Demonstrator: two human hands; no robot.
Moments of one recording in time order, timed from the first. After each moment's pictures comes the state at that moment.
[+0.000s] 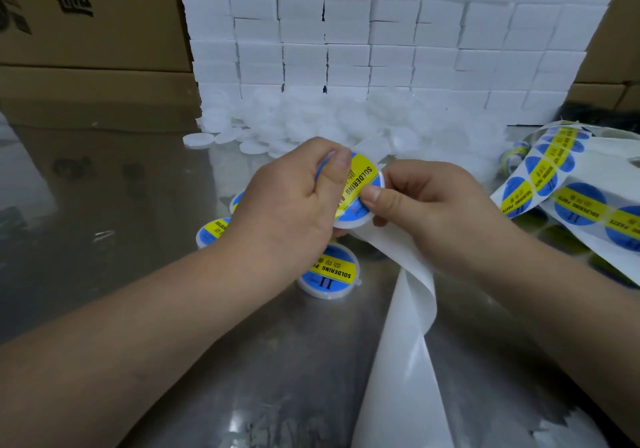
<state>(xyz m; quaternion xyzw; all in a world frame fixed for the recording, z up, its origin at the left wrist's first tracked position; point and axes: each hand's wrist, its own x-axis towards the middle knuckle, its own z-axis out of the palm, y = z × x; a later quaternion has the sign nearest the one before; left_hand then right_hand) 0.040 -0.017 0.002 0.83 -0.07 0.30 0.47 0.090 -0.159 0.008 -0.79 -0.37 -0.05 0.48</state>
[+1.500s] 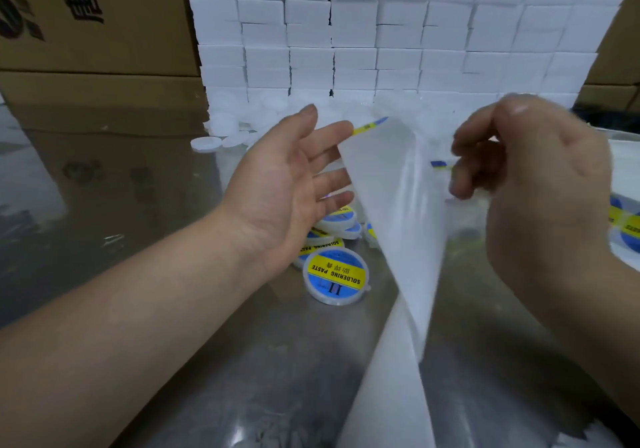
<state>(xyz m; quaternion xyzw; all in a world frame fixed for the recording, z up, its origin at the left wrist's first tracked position) 0.048 -0.009 0.021 0.57 -0.03 0.08 0.82 0.083 -0.169 0.022 -0.61 -0.30 -0.24 0.70</state>
